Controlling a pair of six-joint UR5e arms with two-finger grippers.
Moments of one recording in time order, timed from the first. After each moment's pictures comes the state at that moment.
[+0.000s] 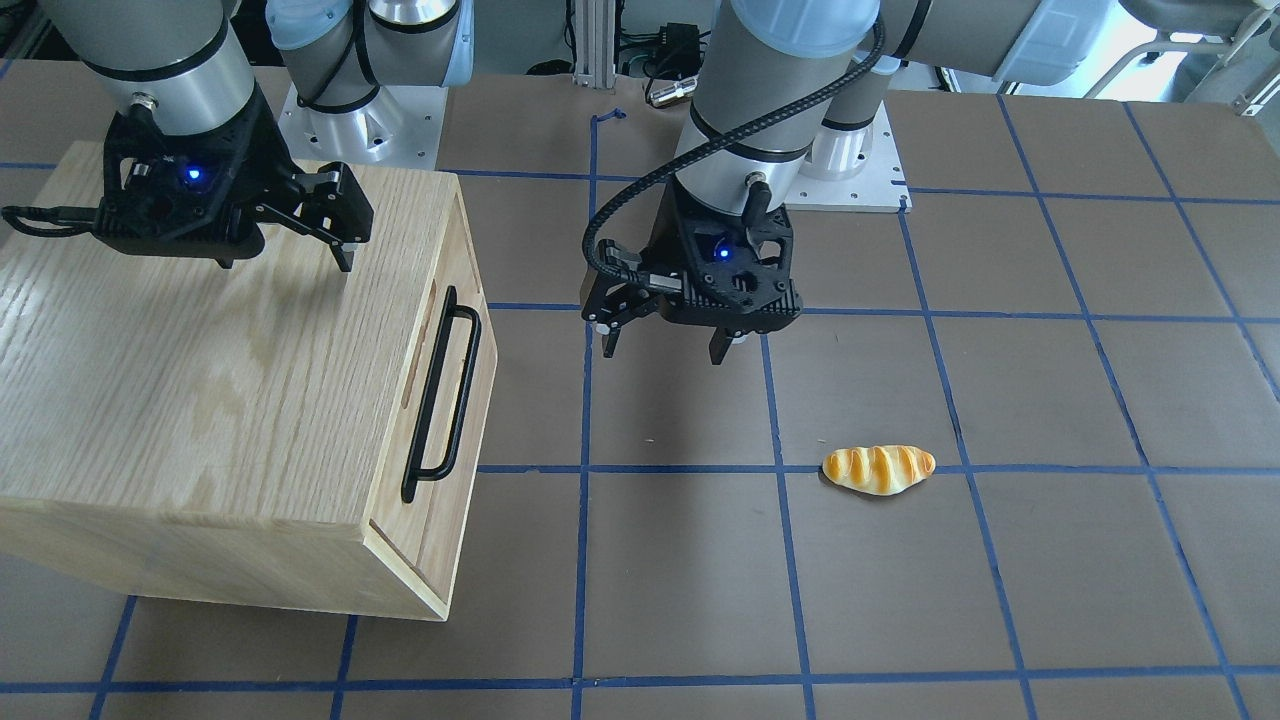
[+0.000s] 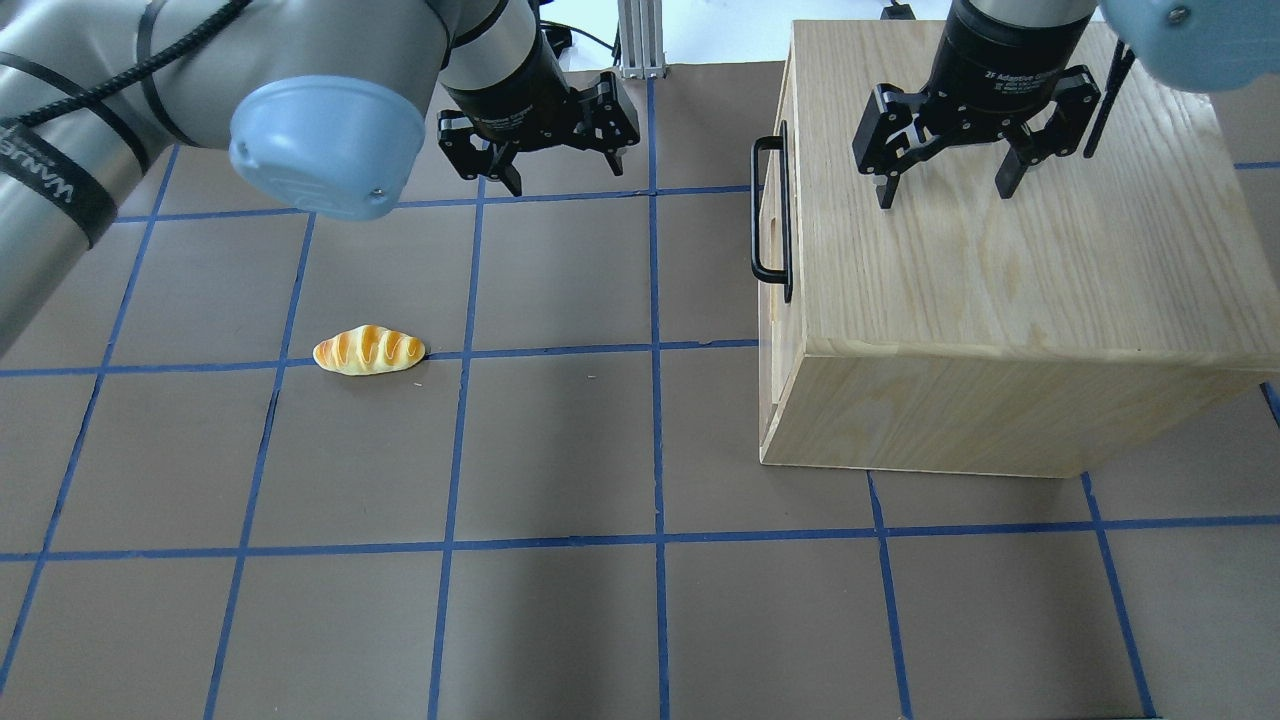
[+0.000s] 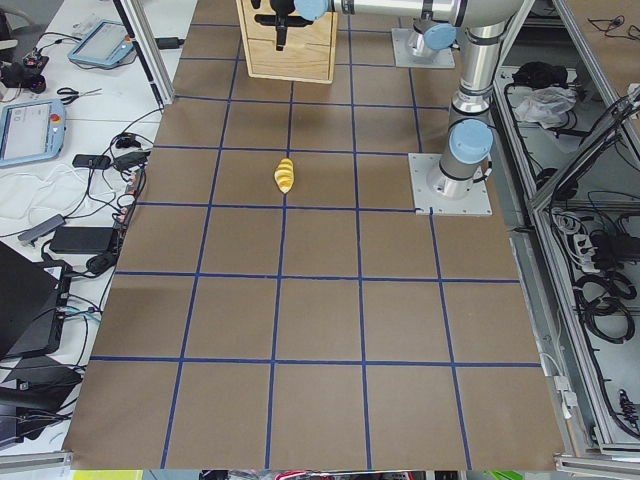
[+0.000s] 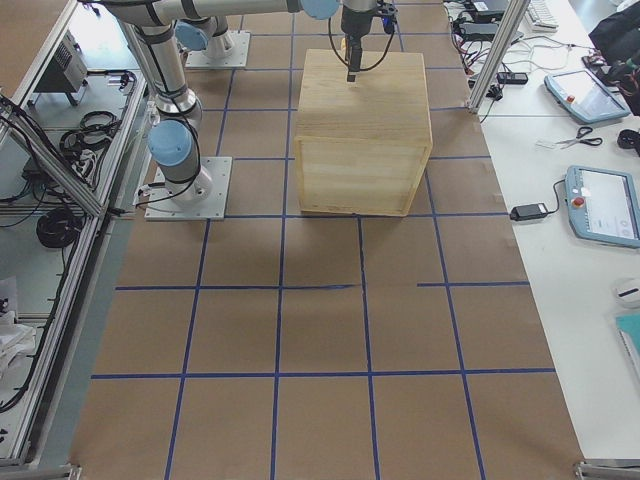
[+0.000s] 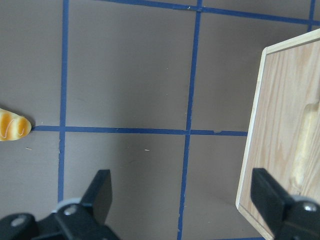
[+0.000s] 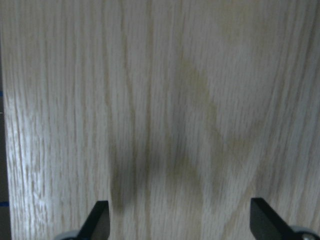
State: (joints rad) left arm -1.83 -1.79 -1.46 -1.25 1.44 -0.32; right arm 1.60 -1.49 1.43 -1.47 -1.61 0.02
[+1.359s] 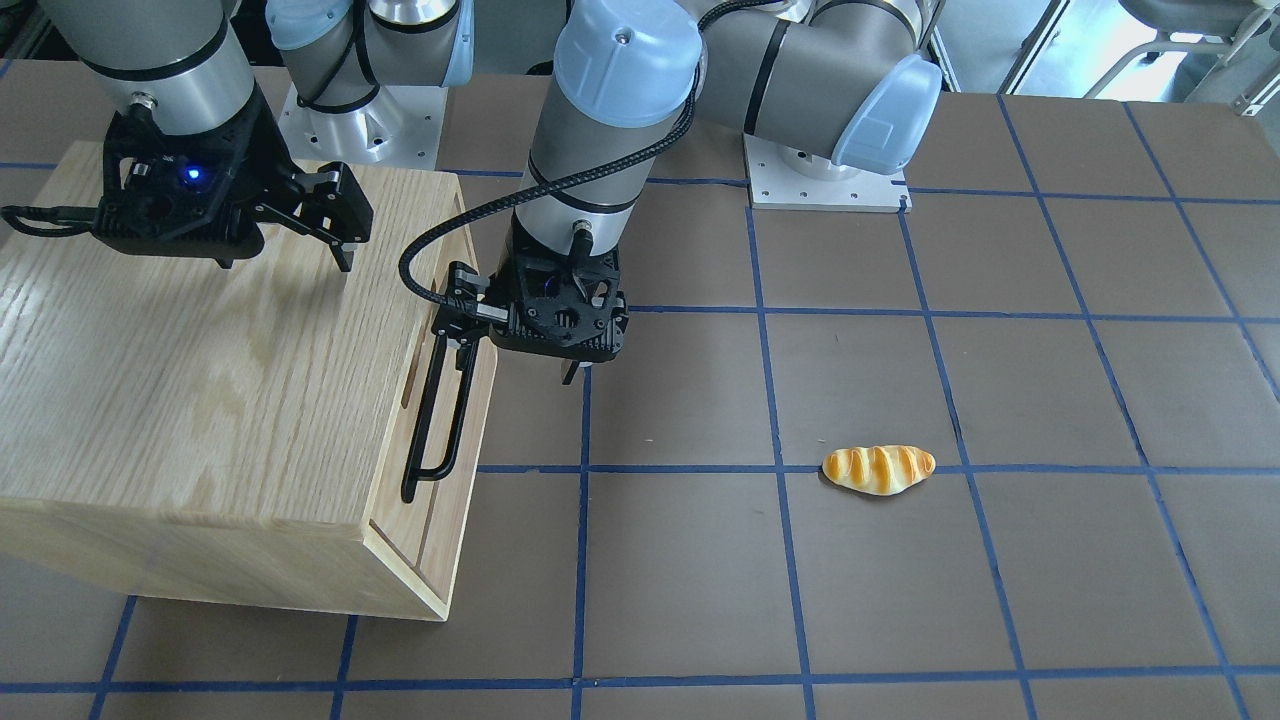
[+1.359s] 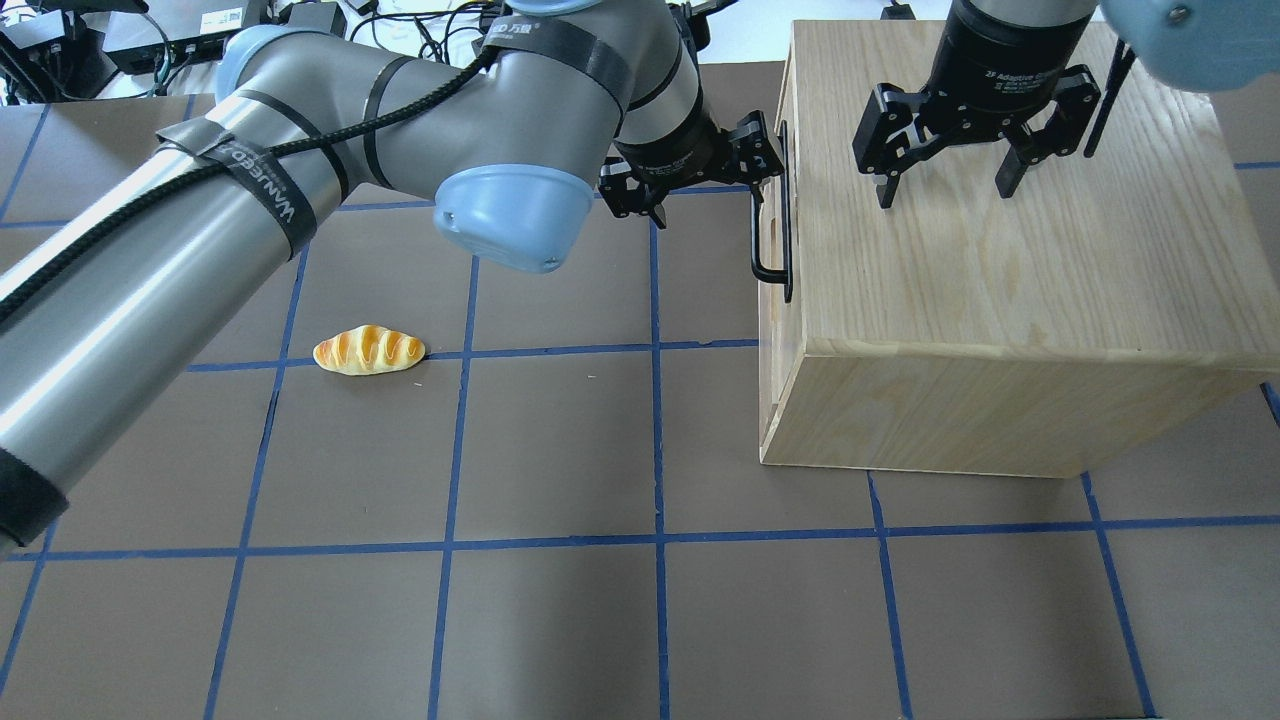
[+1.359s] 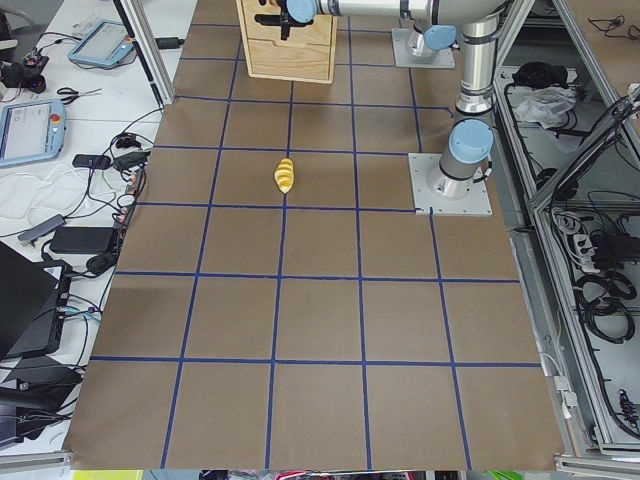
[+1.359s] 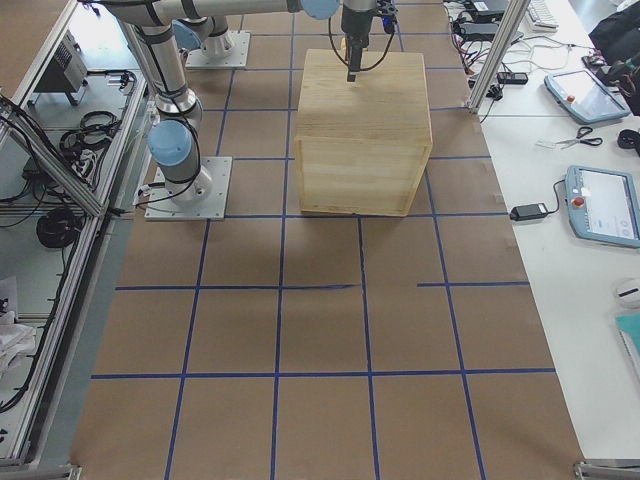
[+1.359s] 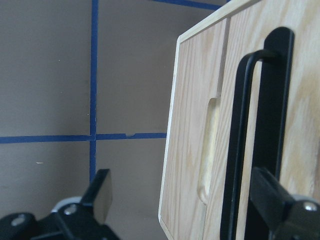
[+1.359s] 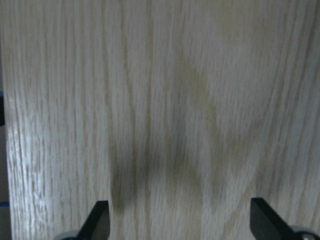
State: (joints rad) left arm -1.96 -1.90 -1.45 -1.09 1.36 -0.47; right arm 1.60 -1.49 1.43 -1.47 -1.61 0.02
